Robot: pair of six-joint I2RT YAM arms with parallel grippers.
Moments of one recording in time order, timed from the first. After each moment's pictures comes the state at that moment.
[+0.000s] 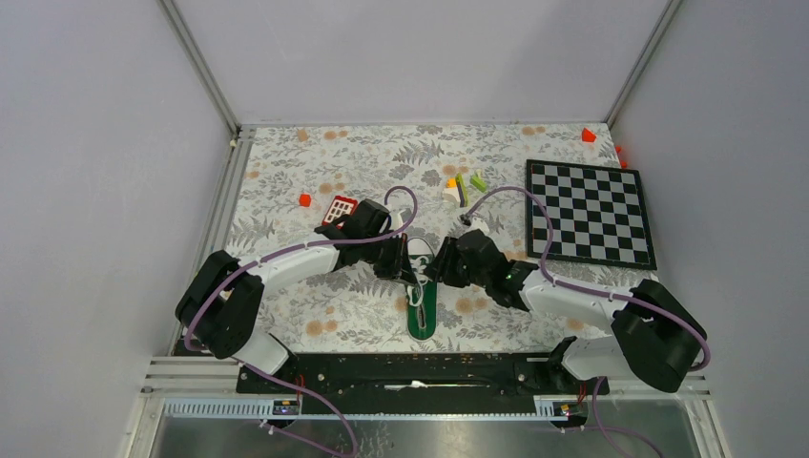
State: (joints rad) left arm -0.67 1.51 0.87 -0.28 0.55 -0.59; right arm 0.83 1.32 0.60 0.06 0.06 0.89
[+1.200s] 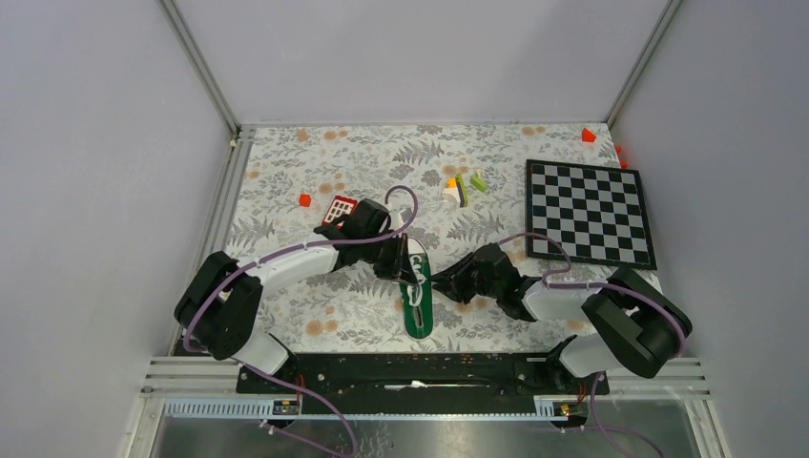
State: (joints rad) left arm -0.67 1.51 0.87 -0.28 0.55 -0.58; right arm 0.71 1.43 0.36 0.40 -0.14 1.61
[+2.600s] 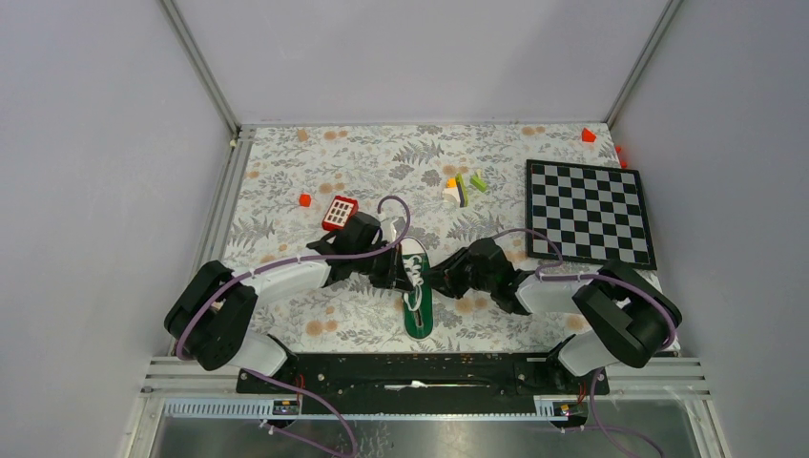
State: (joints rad) left arm -0.67 1.44 0.71 -0.11 0.55 -0.60; right arm 0.71 1.48 0.42 0.42 -0.20 1.64
